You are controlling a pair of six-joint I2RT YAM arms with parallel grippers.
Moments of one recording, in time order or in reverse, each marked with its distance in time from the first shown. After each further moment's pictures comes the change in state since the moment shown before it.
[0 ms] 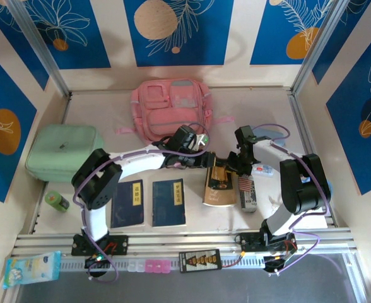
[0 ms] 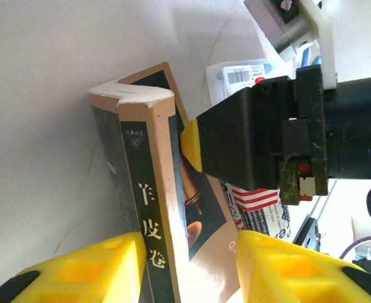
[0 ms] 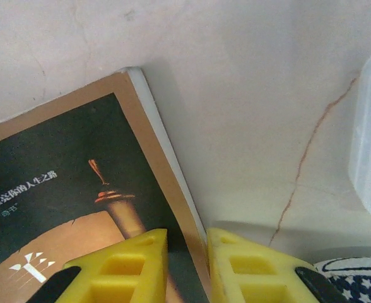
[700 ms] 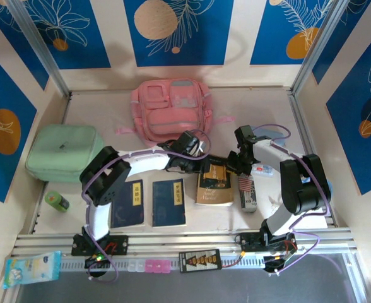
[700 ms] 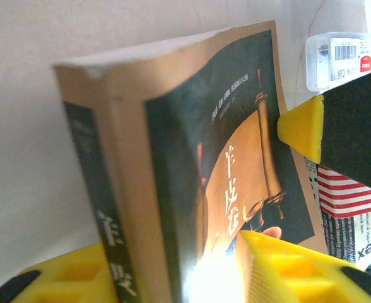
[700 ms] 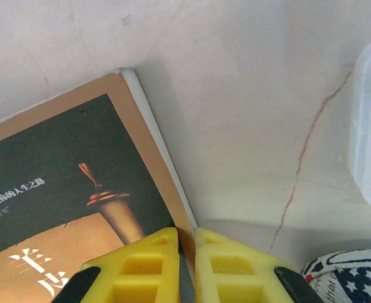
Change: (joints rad) left arm -0.007 0.076 0.019 -0.111 -0.106 0.025; right arm 0.001 -0.003 0.004 -0.003 0.002 0.050
